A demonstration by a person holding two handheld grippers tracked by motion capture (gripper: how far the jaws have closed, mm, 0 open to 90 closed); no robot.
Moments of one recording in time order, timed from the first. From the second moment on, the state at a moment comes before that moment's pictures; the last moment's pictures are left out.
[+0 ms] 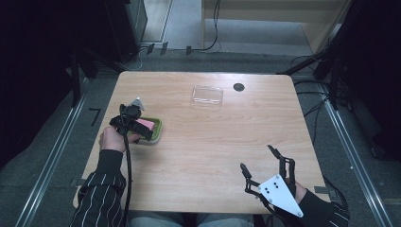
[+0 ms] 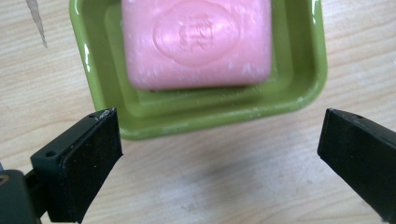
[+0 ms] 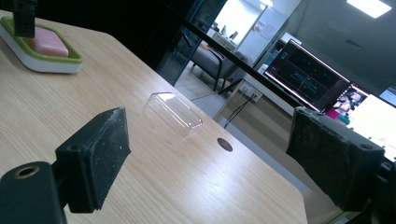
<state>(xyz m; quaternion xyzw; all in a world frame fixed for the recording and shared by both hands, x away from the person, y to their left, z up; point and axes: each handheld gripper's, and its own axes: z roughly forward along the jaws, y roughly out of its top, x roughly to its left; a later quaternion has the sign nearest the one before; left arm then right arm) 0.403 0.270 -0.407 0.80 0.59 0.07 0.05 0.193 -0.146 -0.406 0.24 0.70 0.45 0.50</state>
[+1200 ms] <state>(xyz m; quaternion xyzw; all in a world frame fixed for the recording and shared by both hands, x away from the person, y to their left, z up) 0.303 0.267 -0.438 0.83 0.56 0.06 -0.01 0.193 -0.146 -0.406 0.24 0.70 0.45 0.50</state>
